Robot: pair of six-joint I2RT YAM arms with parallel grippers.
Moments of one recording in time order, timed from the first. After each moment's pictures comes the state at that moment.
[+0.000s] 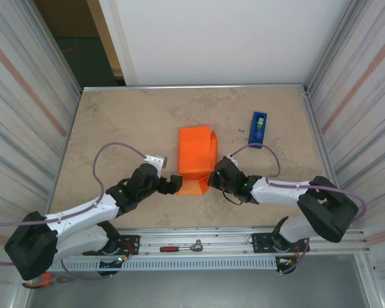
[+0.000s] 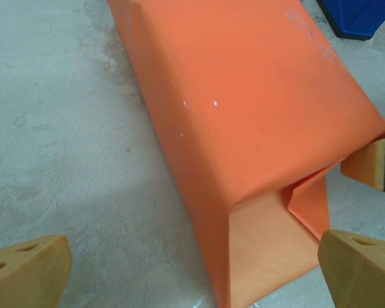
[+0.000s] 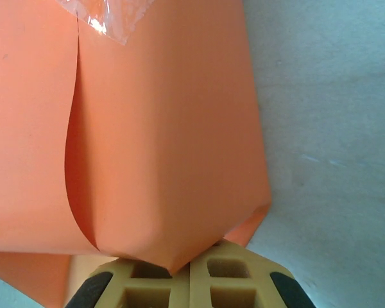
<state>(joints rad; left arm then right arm) -0.79 1.03 0.41 0.00 -0.14 -0.42 0.84 1.41 0.54 0.07 0.13 1.08</state>
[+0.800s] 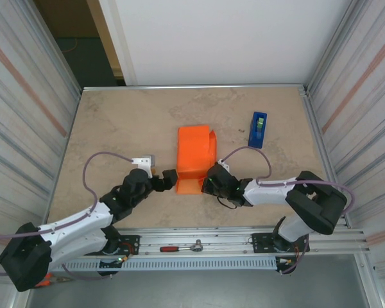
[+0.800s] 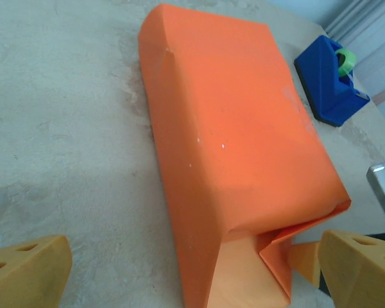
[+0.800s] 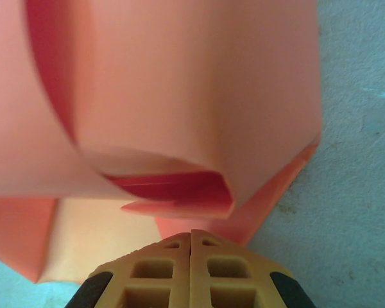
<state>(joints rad) -0.76 0.91 0.30 0.16 -0.19 -0.64 0.93 1.51 0.54 0.12 0.14 1.09</state>
